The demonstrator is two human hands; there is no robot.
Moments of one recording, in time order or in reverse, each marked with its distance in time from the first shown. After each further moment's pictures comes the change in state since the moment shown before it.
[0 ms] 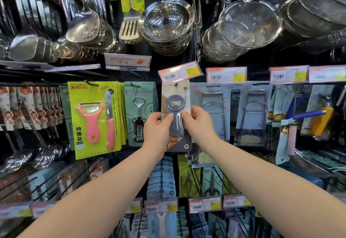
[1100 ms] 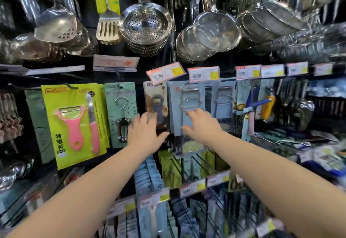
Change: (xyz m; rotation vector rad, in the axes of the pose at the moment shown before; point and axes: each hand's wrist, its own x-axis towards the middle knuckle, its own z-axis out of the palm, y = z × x) left_hand 0.025 -0.015 -0.039 1.477 -0.266 0.484; right_hand -0.024 -0.004 -0.043 -1.118 -0.163 -0.025
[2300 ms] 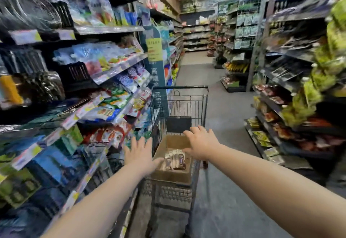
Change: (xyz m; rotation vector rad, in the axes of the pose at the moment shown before) left_hand -0.283 0.536 0.072 -0.180 -0.592 1.014; right_hand -0.551 0.298 -0.134 -0.379 -0.305 1.087
